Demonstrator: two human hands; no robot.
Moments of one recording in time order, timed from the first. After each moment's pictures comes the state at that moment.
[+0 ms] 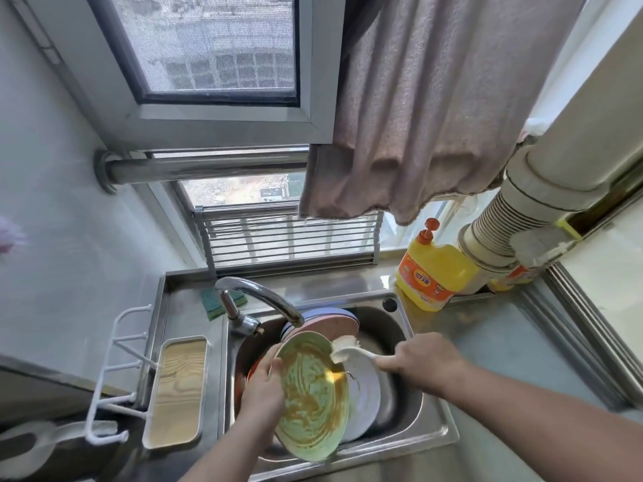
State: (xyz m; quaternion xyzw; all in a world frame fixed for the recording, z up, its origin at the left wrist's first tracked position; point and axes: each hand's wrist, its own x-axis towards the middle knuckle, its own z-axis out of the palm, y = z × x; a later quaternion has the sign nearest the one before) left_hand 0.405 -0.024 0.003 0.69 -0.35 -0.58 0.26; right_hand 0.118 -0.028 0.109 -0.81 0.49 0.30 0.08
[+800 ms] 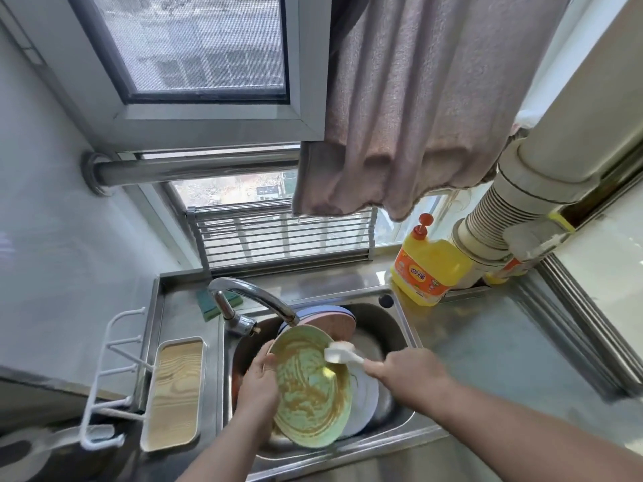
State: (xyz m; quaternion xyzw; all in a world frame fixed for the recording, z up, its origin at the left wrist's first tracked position) left_hand 0.401 -0.030 0.006 0.67 -0.29 -0.60 0.31; right_hand 0.139 -0.006 0.094 -0.77 0.57 0.27 0.15
